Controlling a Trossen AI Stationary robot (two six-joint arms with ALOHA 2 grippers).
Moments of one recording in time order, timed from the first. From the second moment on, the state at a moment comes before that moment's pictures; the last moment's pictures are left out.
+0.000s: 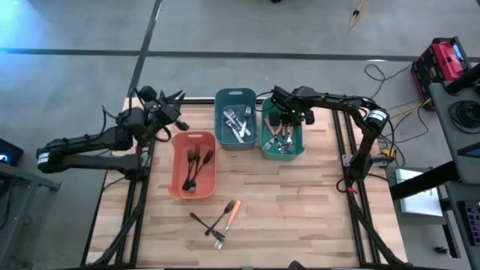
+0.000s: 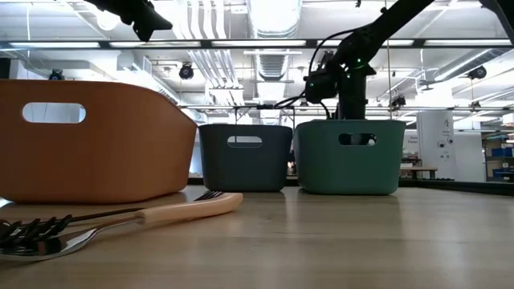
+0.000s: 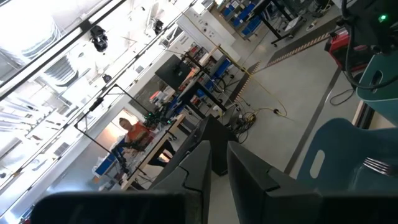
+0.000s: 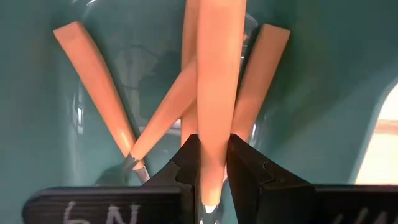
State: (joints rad) left arm 0.23 0.75 0.69 0.15 -0.72 0.86; right arm -0.64 1.80 1.29 -0.93 0.03 0.88
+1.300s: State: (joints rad) left arm 0.23 0.75 0.69 0.13 -0.72 0.85; right arm -0.62 1.80 1.23 -0.87 0.05 0.93
